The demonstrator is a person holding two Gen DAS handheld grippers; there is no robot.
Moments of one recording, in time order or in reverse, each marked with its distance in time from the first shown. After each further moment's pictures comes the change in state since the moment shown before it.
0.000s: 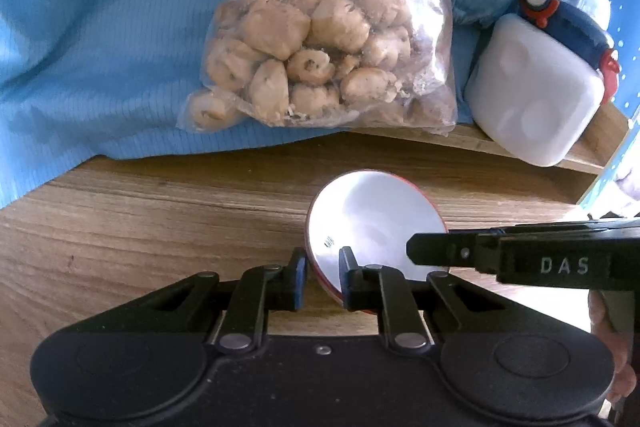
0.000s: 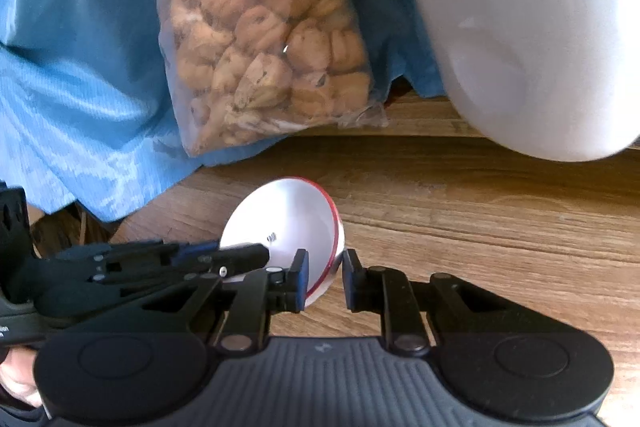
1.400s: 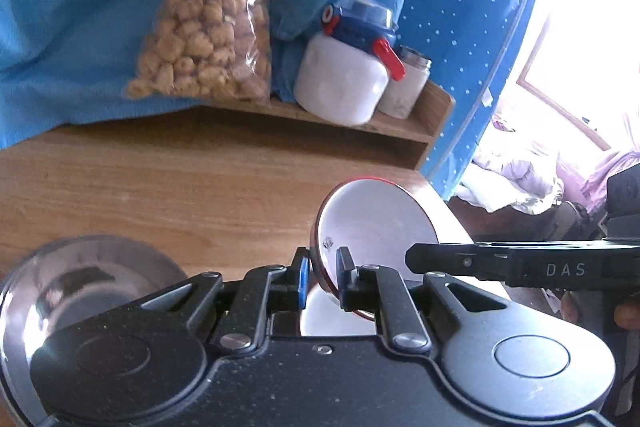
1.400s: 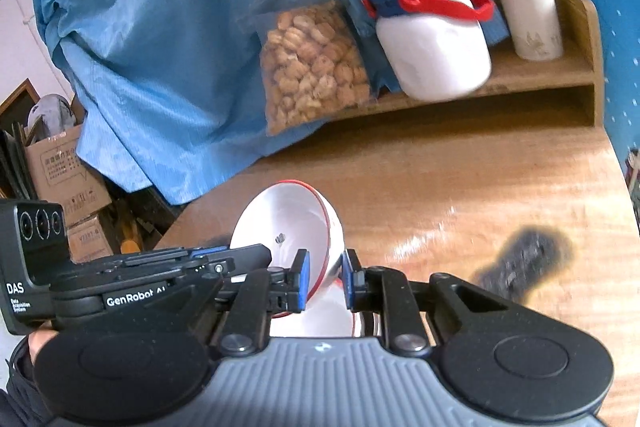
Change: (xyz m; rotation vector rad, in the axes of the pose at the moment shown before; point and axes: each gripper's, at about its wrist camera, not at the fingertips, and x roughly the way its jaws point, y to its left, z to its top) left arm -0.137 -0.054 -0.089 0.028 -0.088 -0.259; right arm -0.187 0.030 -0.119 0.022 -0.135 0.011
